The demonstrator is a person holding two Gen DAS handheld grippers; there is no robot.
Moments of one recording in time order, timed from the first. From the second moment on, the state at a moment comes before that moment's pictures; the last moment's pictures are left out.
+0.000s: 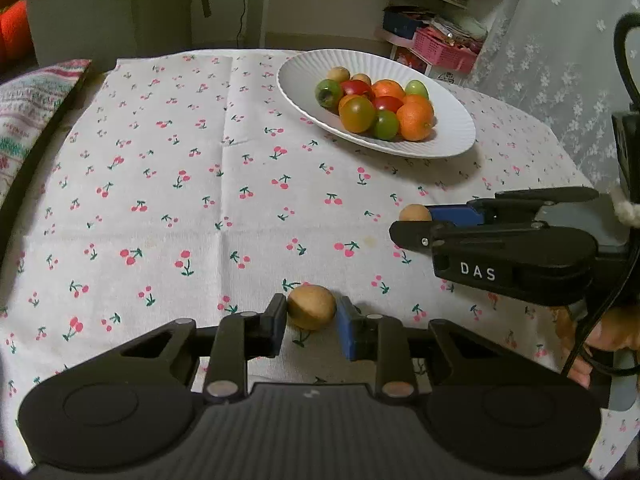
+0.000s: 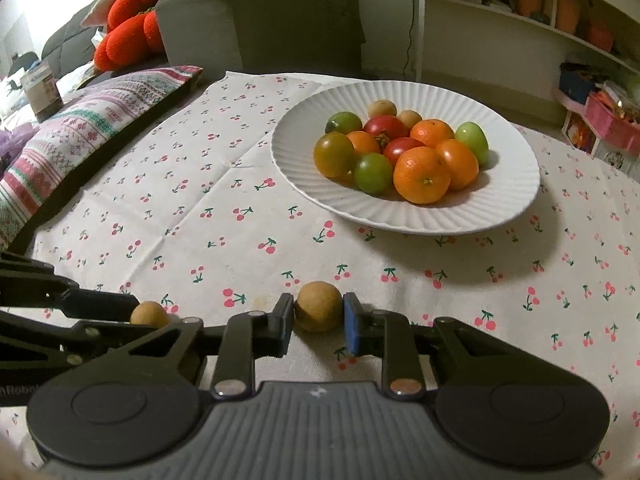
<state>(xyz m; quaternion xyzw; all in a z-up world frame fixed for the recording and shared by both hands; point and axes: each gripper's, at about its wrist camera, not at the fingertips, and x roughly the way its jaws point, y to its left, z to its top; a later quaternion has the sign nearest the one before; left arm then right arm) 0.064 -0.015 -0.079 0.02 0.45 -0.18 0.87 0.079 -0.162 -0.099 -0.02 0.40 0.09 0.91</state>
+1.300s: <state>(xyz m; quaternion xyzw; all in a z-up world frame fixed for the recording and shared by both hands) 0.075 -0.028 -0.090 0.05 0.43 -0.18 0.88 0.074 -0.159 -0.102 -0.04 0.38 0.10 0.92</state>
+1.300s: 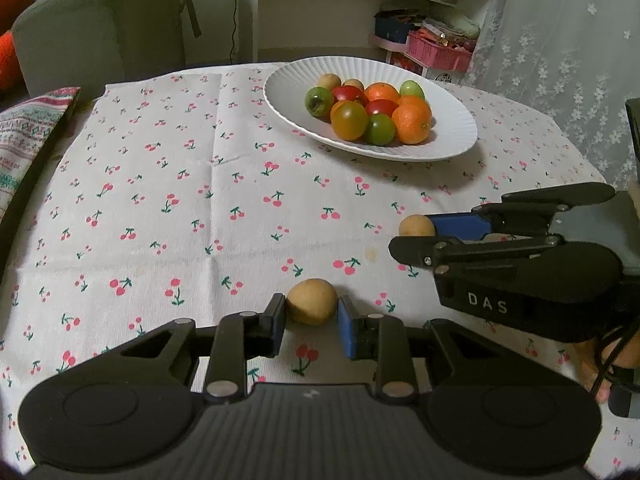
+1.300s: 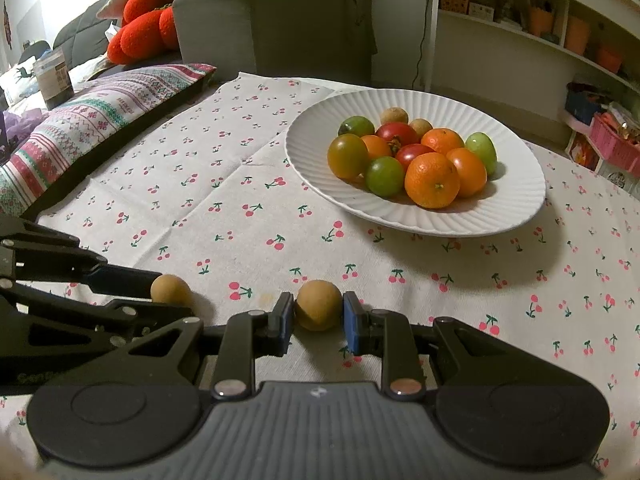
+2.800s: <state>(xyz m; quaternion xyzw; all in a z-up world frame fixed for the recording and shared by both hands) 0.111 -0.043 -0.025 0.03 0.33 -0.21 0.92 0.092 -0.189 -0.040 -0.02 0.29 0.07 0.95</state>
